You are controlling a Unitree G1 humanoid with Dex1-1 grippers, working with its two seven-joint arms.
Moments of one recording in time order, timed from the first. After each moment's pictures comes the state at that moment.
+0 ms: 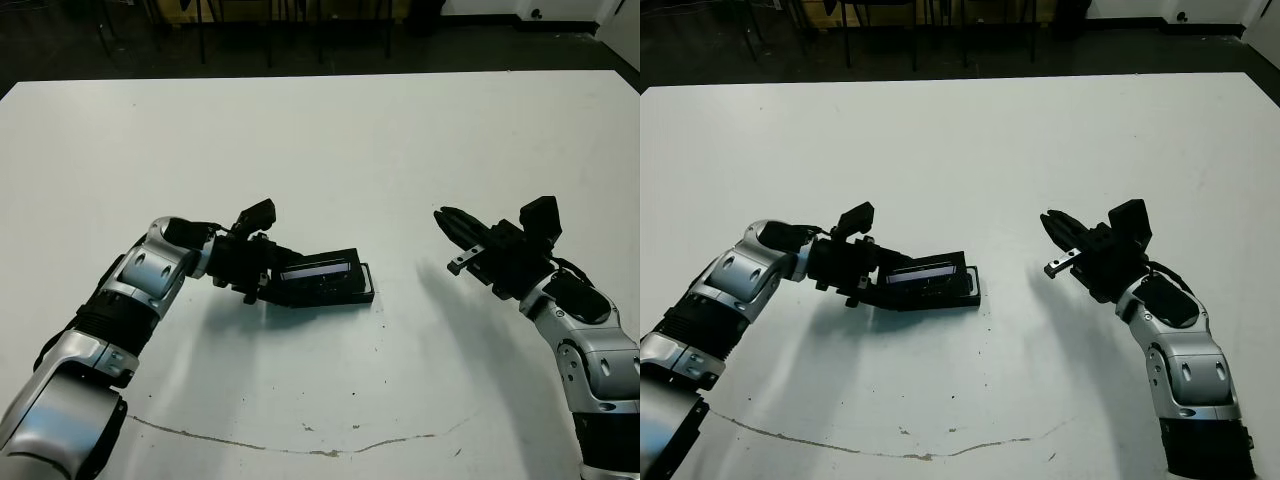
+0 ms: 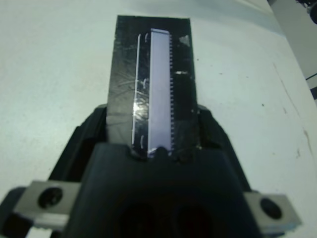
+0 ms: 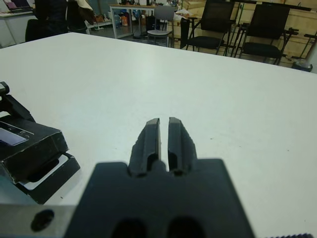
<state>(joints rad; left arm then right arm) -0.61 0.45 -0.37 0.45 -0.18 0.31 -1.33 -0.15 -0.44 -0.06 -0.09 0.30 0.30 0.55</state>
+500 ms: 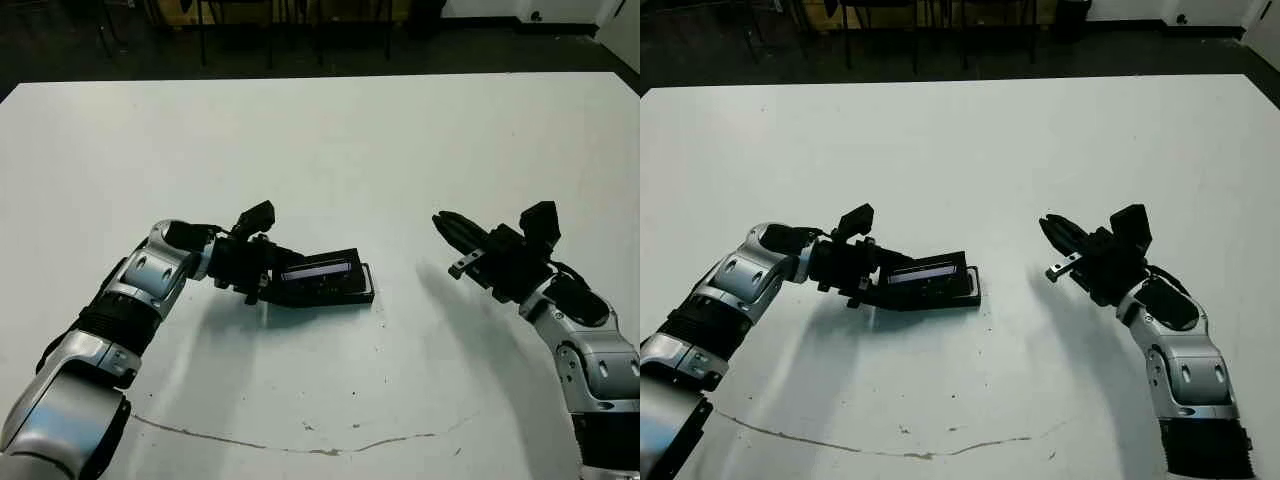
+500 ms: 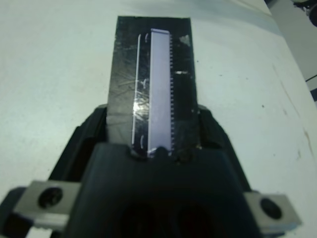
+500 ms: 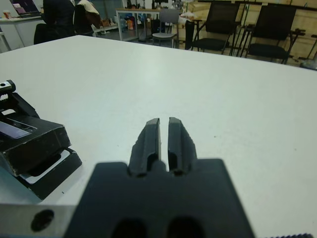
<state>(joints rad) -0.60 0.45 -0.37 0.48 -0.20 0.29 -1.34 -0.15 -0.44 -0.06 -0.02 0.31 0.23 0.59</state>
